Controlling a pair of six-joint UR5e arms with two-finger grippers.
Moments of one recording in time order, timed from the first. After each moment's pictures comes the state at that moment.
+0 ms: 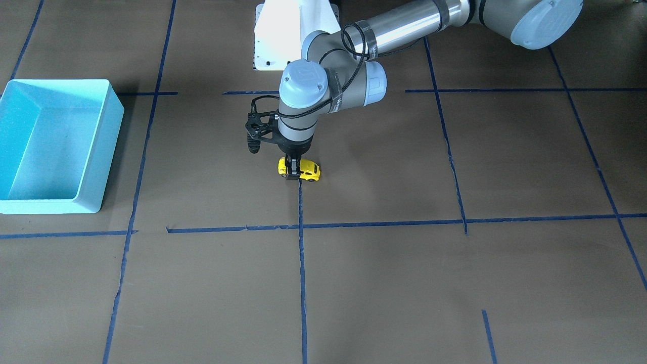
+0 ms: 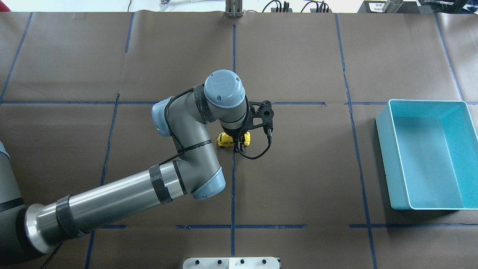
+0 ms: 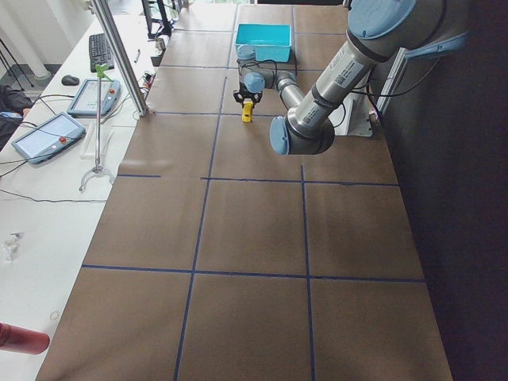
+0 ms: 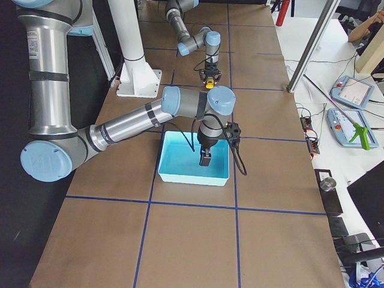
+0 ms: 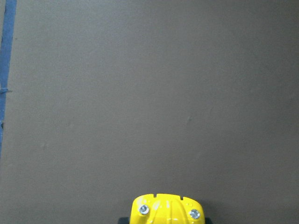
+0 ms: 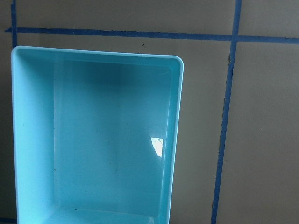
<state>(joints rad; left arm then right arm) -0.51 -2.51 -1.26 -1.82 -1.95 0.29 1.50 -1.58 1.99 -2.14 2.39 -0.10</state>
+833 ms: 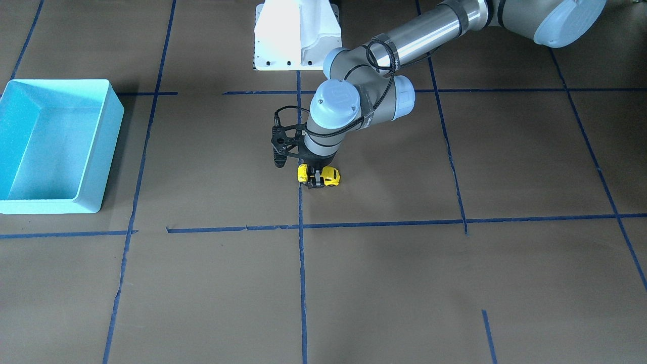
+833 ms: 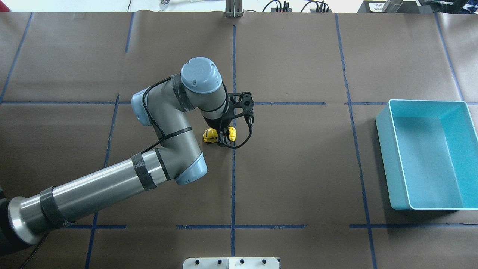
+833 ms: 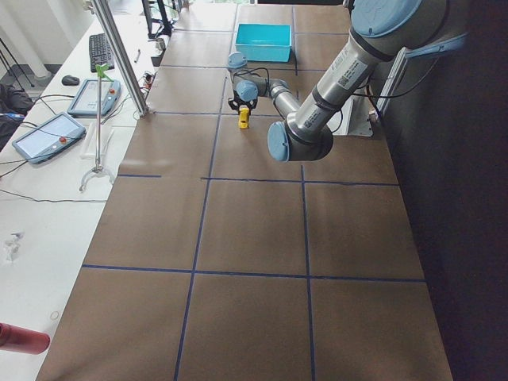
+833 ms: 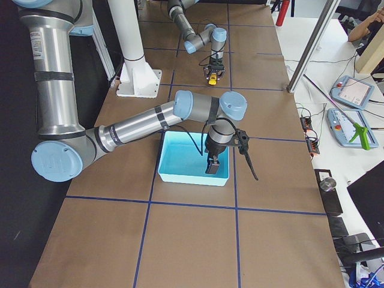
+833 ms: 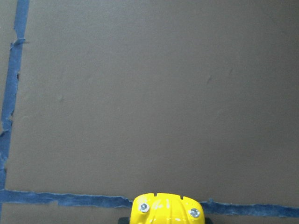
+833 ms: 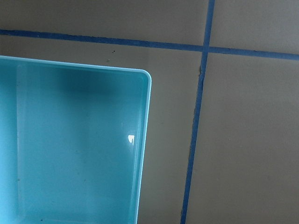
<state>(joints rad) -0.57 -2.44 -1.27 -1.86 -2.07 0.29 1.50 -1.51 1.92 -2.13 2.29 -0.14</state>
